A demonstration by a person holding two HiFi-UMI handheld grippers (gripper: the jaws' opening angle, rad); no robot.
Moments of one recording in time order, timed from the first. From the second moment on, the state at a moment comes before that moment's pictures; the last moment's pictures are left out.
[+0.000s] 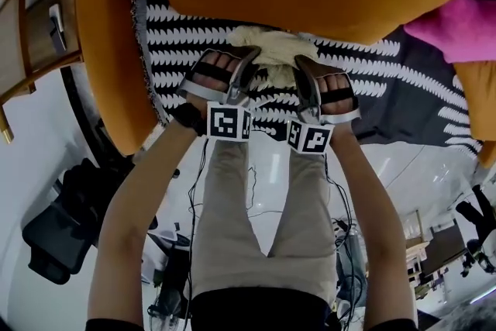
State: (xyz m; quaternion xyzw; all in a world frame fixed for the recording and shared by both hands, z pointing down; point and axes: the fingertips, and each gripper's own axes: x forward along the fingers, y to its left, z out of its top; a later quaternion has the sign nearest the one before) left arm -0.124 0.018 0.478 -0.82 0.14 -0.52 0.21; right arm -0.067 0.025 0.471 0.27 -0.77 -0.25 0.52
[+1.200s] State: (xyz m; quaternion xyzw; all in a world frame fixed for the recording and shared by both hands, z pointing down) left arm -0.131 0.125 0.523 -0.86 0.01 -0.50 0.02; right arm -0.059 0.135 0.537 0.05 -0.86 -0.11 0.50
